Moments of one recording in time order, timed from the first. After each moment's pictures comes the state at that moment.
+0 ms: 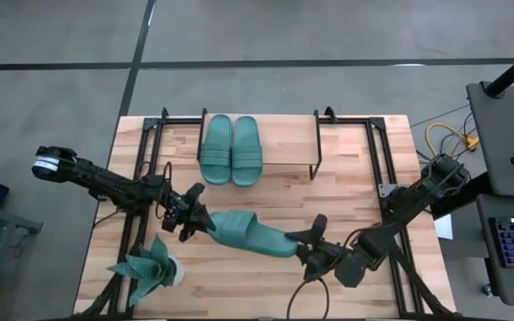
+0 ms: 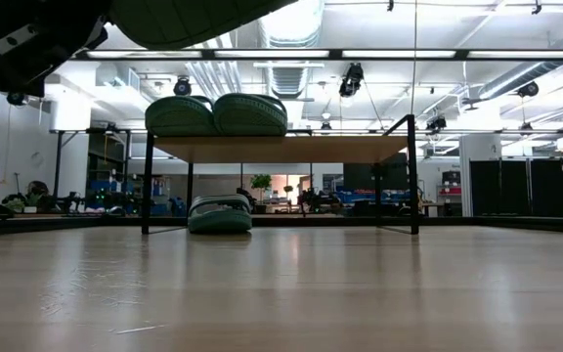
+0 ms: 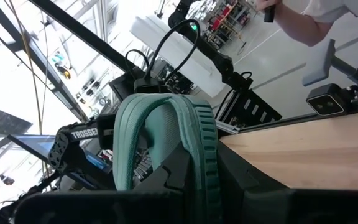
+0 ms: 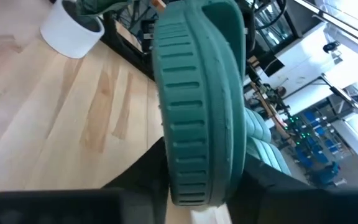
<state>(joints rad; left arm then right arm) -0.15 1.07 0.23 1.01 0.44 0.87 0.73 1.59 0.99 0.19 1.04 -0.45</state>
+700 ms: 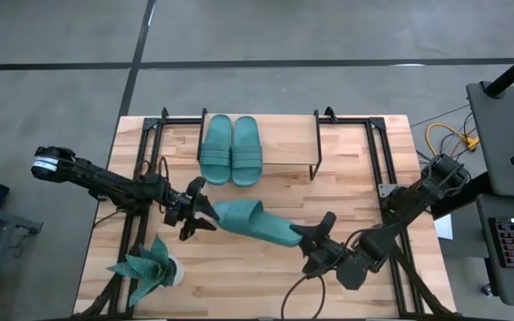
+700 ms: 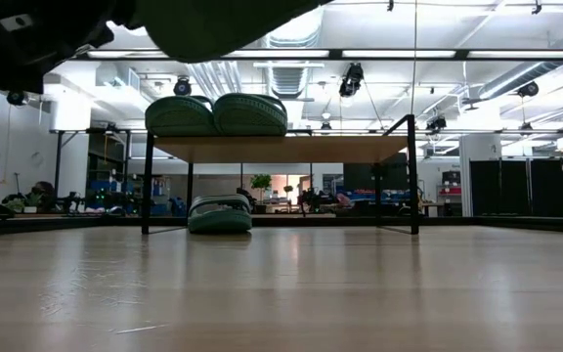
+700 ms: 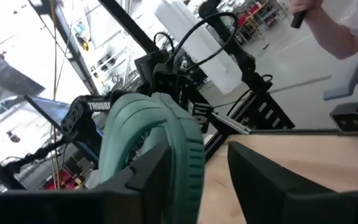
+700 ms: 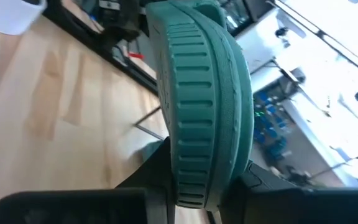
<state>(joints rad) -0.15 1.05 0.23 1.03 0.36 0.69 0.75 1.59 0.99 0.19 1.25 -0.47</state>
